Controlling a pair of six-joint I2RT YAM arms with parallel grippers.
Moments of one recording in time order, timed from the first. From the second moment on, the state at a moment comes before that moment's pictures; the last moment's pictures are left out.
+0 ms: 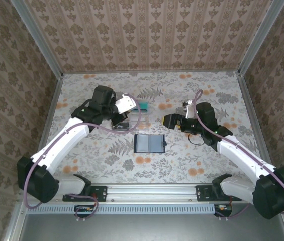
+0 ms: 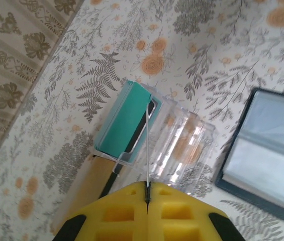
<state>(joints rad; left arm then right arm) -0.55 1.31 1.15 -0.57 0.22 0.69 0.36 1.11 0.70 -0.12 -0.50 0.65</state>
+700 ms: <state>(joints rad) -0.61 1.69 1.39 -0.64 0.11 1.00 0.34 1.05 0.70 -0.17 -0.45 0.63</state>
